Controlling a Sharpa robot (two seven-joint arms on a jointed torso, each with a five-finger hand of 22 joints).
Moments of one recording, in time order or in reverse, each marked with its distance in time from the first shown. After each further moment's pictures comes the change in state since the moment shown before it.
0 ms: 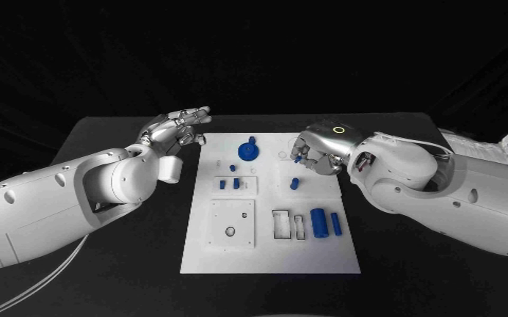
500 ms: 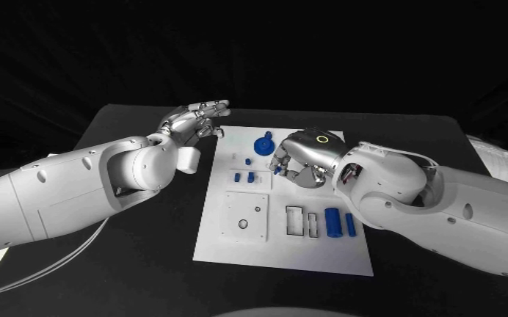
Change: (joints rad) left arm 0.000 0.004 0.000 0.001 0.000 0.005 -0.005; left_hand 0.000 0.000 -0.003 -0.003 0.000 -0.007 0.000 0.000 0.000 -0.011 0.001 0.005 0.000 -0.007 0.000 0.000 -0.009 0.000 -0.004 0.004 -0.004 -0.001; right arm -0.028 0.125 -0.010 0.036 0.046 0.006 0.015; right_hand -0.004 -0.004 0.003 -0.003 -0.002 0.000 0.000 -0.004 0.000 0.004 0.000 -0.005 0.000 0.000 0.000 0.000 0.000 0.000 0.000 0.000 0.000 -0.003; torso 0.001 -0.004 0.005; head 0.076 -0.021
